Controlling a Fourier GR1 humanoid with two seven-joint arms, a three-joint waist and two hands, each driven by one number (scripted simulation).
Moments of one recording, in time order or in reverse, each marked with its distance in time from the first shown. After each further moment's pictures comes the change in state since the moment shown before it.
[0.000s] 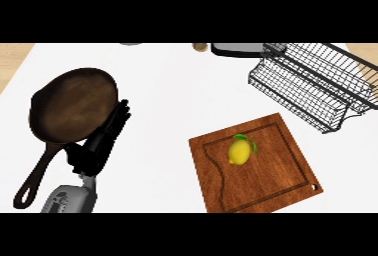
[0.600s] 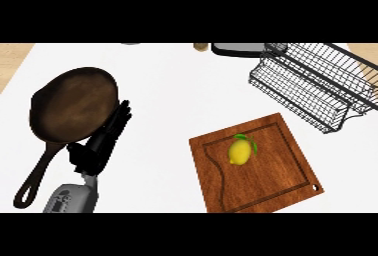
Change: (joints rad) left arm -0.009 -0.008 0.011 0.039 -0.010 -0.015 -0.028; right arm -0.297 0.155 0.084 0.549 0.125 -0.139 -0.218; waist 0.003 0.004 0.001
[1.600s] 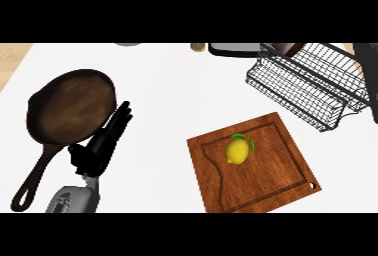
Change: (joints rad) left arm 0.014 -0.020 0.005 -0.020 -0.015 0.009 0.015; right arm -0.176 0.145 -0.242 0.318 -0.197 -0.158 0.020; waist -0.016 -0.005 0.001
